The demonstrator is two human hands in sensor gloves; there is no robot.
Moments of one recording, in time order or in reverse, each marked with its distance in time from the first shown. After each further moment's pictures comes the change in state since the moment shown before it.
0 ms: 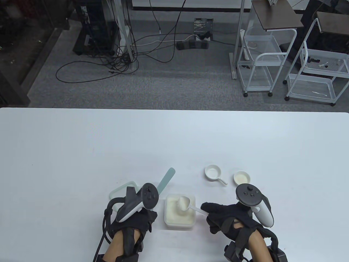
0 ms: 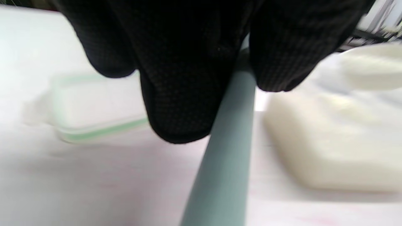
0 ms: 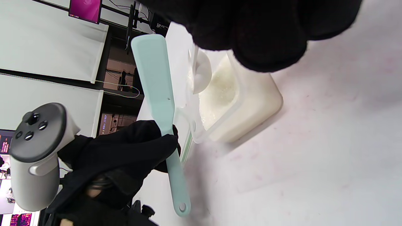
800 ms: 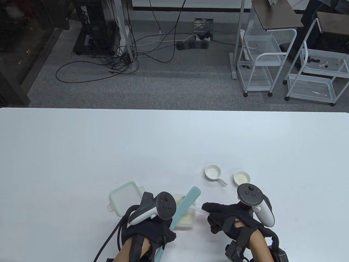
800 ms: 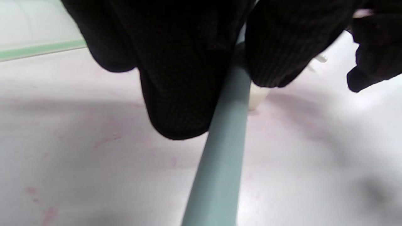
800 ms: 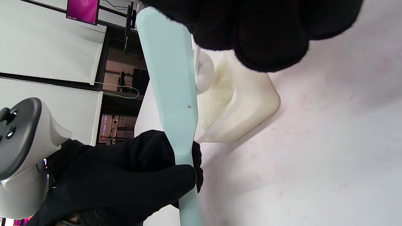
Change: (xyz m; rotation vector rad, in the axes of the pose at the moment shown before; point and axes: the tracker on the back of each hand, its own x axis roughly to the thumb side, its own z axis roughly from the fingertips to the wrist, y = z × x) left_hand 0.043 -0.023 0.012 -0.270 -0.179 -0.016; right_hand -0.004 -0.002 -0.001 0.018 0.011 -0.014
